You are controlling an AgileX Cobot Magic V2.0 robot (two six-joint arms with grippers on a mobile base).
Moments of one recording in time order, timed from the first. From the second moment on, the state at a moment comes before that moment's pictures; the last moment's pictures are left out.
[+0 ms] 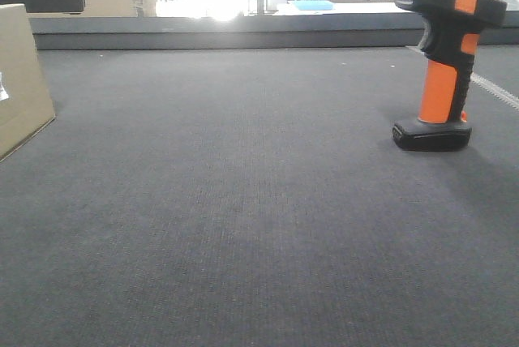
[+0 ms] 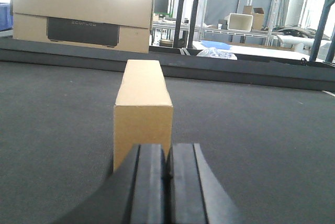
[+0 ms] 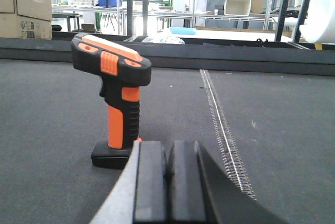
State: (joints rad) left arm -0.02 0.00 0.00 0.00 0.00 -0.06; right arm -0.06 0.00 0.00 0.15 0.04 -0.12
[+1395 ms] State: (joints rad) left arm -0.02 0.73 -0.78 0.01 0.26 -0.02; right arm -0.06 0.00 0.00 0.15 0.04 -0.12
